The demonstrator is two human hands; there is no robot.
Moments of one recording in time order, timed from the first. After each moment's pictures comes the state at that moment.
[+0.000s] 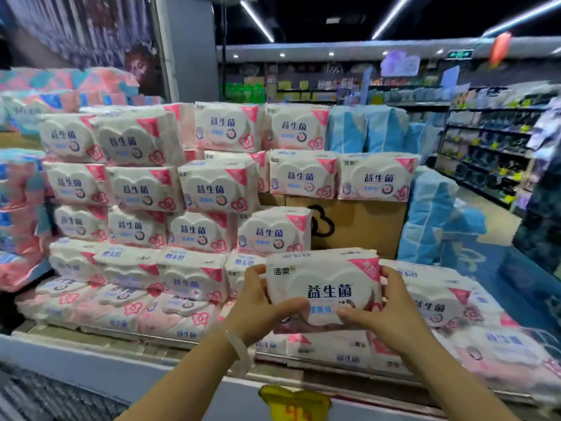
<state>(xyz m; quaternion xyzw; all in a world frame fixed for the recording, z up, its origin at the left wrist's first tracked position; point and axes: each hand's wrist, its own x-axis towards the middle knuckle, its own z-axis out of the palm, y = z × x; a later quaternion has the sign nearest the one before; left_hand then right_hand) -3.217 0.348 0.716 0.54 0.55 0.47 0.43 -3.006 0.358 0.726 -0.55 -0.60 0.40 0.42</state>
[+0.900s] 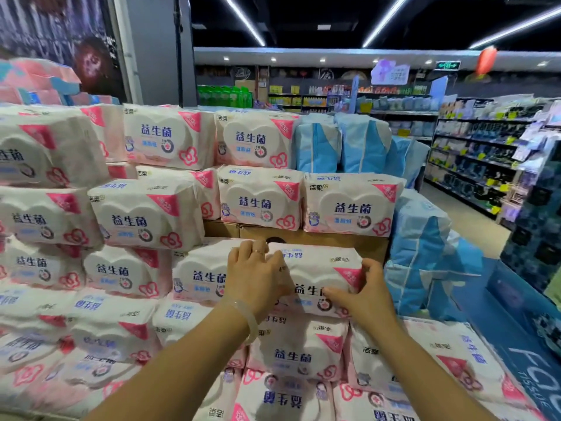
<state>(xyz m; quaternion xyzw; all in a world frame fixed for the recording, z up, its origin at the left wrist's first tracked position) -3.154 0.518 0.749 0.71 0.67 0.15 -0.13 -2.968 0.534 0.727 -0.59 -0.59 0.31 0.45</state>
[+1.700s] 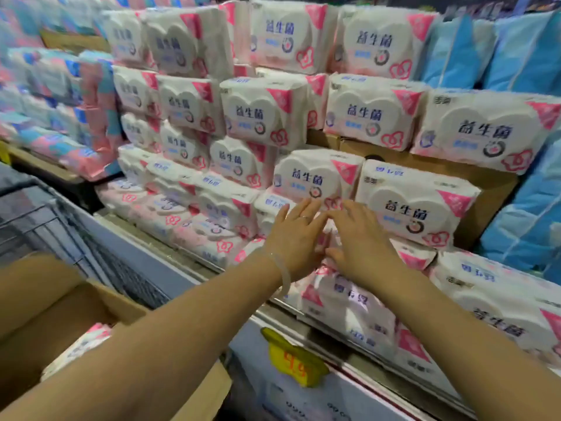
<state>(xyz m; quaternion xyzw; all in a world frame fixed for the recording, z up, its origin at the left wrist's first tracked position) -3.184 0.416 0.695 0.69 0.71 0.12 -0.03 -3.059 0.453 0.720 -0.41 -0.90 0.06 0.13</state>
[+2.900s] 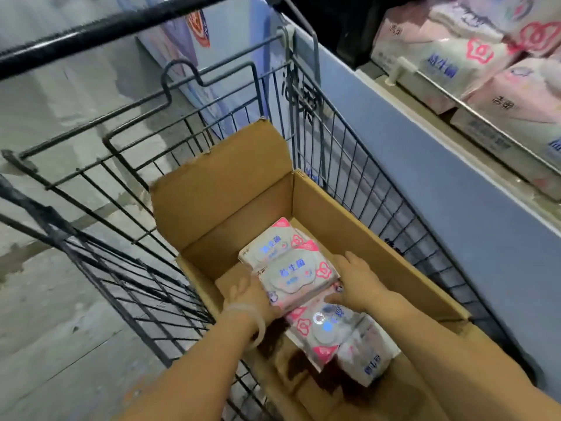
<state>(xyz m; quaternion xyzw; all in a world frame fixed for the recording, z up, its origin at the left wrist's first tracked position) -3.626 0.082 0.345 0.17 0.88 0.07 0.45 -3.532 0.262 0.364 -0.27 -0.89 0.24 -0.29</state>
